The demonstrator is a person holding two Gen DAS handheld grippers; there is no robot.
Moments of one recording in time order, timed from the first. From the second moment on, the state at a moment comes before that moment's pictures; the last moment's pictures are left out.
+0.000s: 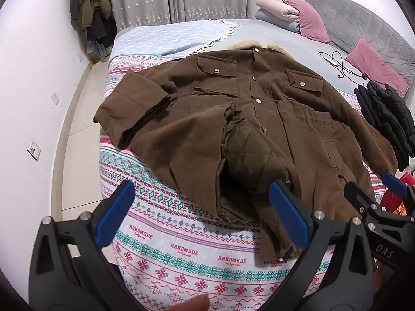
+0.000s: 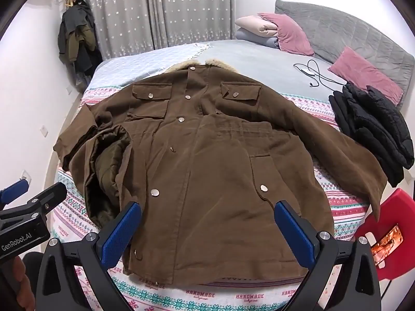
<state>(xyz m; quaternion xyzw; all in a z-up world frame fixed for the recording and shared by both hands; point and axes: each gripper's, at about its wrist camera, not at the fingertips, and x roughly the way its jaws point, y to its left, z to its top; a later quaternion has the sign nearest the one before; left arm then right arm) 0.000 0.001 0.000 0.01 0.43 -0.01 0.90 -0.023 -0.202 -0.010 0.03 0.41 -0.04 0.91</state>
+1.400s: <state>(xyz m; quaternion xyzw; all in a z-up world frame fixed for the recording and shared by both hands) 0.010 0.012 -0.007 0.08 0.42 -0.03 0.90 -0.022 -0.215 -0.014 0.01 0.43 -0.02 0.90</state>
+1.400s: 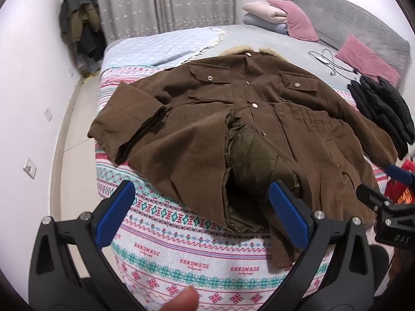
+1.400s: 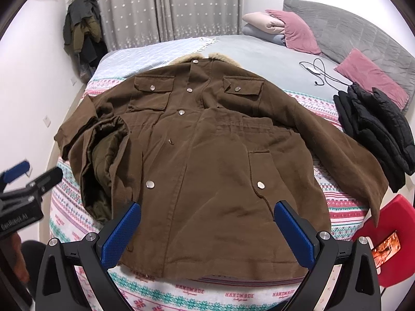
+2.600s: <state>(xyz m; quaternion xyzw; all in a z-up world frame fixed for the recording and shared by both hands) -0.050 0.138 -0.079 0.04 0.53 -0.07 0.84 -0.066 -0.400 -0.083 0.17 0.51 -0.02 0.84</state>
